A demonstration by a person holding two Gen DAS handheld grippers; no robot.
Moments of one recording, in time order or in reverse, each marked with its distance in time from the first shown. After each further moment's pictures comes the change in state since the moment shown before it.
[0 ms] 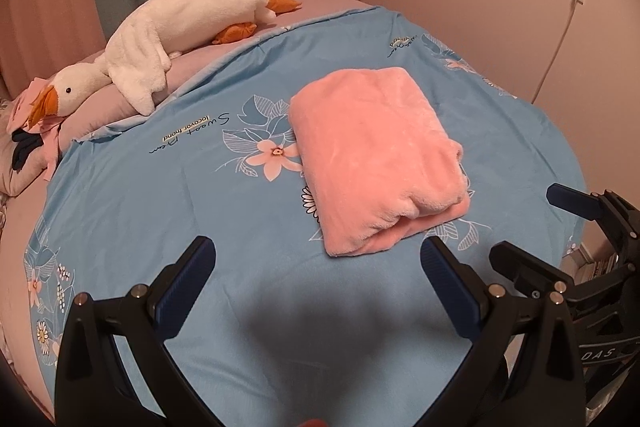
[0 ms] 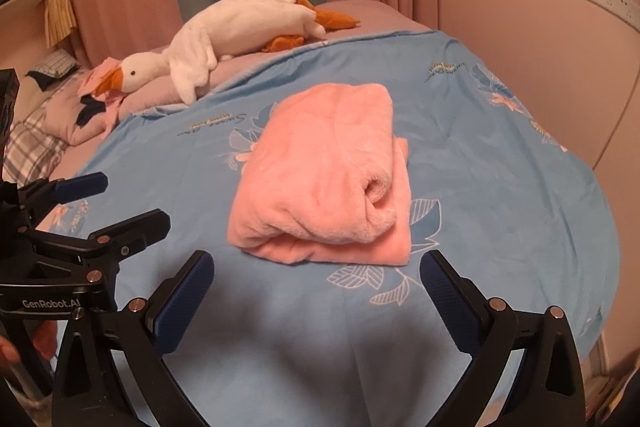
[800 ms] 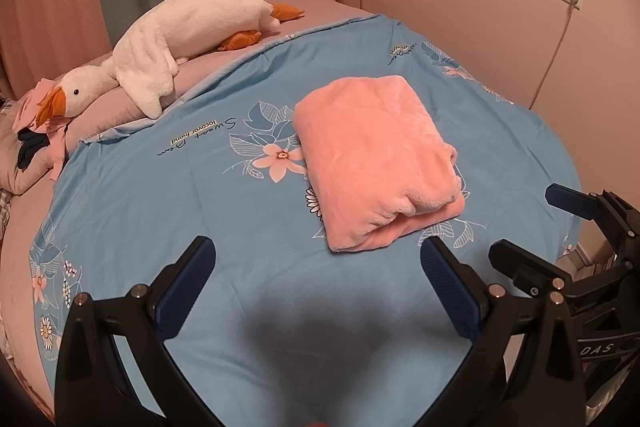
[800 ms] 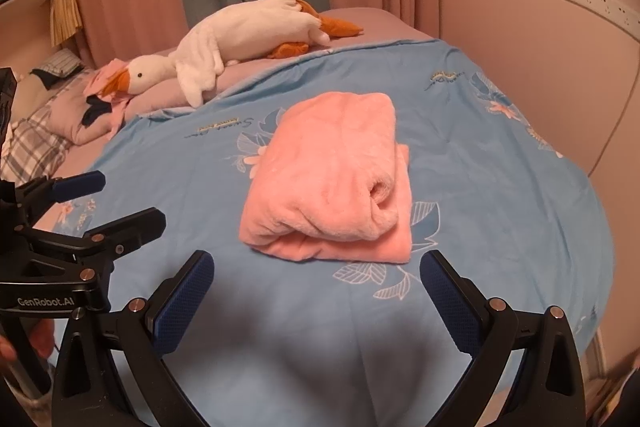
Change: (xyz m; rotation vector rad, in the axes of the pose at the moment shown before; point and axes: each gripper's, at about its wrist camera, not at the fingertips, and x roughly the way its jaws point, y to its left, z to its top) left arm -0.017 0.001 -0.005 -0.005 -0.024 0.007; right arm -0.014 0.009 -0.004 -0.006 -0.016 -0.007
